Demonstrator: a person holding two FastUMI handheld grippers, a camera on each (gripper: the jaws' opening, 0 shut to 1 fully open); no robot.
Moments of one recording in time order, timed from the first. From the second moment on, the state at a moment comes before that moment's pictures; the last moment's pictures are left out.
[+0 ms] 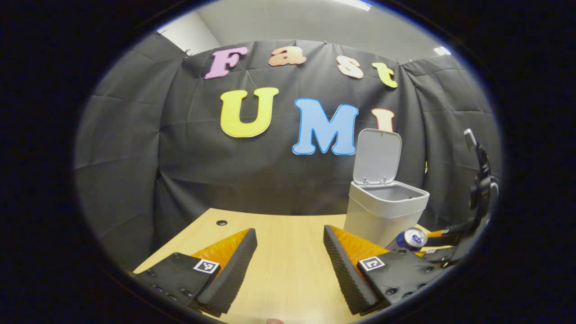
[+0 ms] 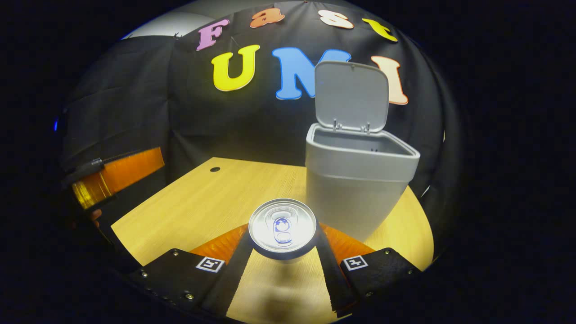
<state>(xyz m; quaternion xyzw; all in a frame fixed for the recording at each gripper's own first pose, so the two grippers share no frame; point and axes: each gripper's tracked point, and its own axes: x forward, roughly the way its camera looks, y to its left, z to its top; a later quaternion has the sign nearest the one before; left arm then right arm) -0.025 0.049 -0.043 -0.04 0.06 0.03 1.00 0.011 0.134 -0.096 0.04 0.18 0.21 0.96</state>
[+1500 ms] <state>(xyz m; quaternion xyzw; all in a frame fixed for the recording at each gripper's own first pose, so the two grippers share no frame) -0.009 0.065 -0.036 -0.03 0.05 0.07 1.00 0.153 0.051 -0.005 0.06 0.07 0.11 0.99</state>
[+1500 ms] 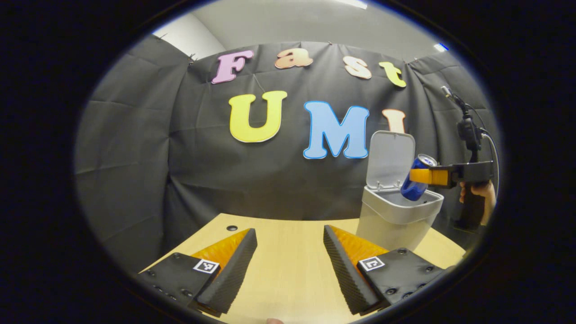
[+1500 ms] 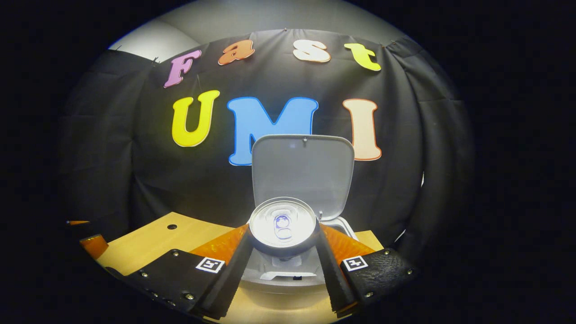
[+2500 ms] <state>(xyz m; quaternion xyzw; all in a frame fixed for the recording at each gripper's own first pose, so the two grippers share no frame) -0.013 0.057 -0.032 -0.03 0.05 0.06 1.00 0.160 0.038 -0.001 0.07 0.06 0.09 0.99</state>
